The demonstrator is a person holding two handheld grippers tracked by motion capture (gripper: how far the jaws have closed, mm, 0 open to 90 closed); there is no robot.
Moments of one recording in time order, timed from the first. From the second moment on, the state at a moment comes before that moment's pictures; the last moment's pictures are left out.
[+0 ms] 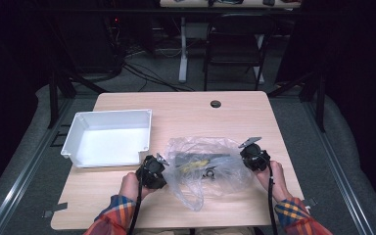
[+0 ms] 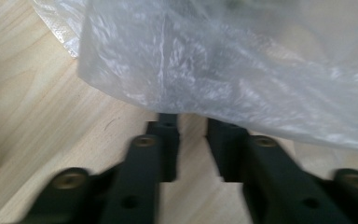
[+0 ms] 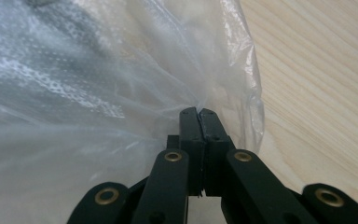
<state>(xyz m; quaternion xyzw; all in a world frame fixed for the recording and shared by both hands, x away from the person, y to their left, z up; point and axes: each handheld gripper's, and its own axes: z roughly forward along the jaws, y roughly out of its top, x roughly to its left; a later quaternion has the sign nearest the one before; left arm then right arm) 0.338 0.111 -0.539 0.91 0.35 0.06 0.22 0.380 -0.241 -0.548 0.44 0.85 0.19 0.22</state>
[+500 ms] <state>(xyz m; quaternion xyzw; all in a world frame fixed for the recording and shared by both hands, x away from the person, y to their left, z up) 0.312 0.134 -0.494 0.88 0.36 0.08 0.31 0.374 -0.241 -0.535 0.44 0.85 0.23 0.20</state>
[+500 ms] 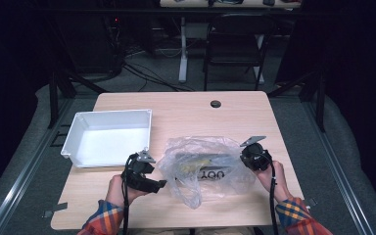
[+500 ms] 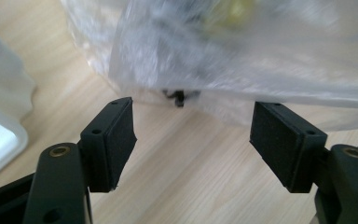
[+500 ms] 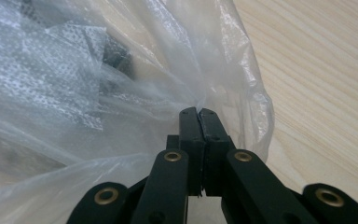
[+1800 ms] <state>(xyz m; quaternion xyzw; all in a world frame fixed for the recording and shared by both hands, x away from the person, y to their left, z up) 0.363 0.116 -0.540 0.88 0.40 0.11 0.22 0.389 -0.240 -0.540 0.44 0.84 0.24 0.20</state>
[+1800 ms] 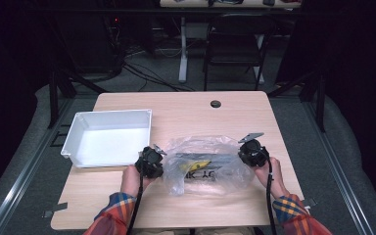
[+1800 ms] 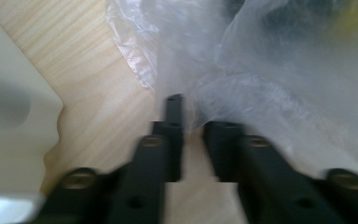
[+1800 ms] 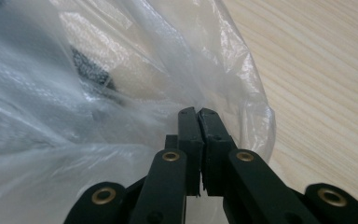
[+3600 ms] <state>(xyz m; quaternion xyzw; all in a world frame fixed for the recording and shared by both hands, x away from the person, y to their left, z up) 0.348 0.092 -0.515 0.90 0.34 0.16 0.21 0.376 -0.227 -0.520 0.39 0.86 0.28 0.19</state>
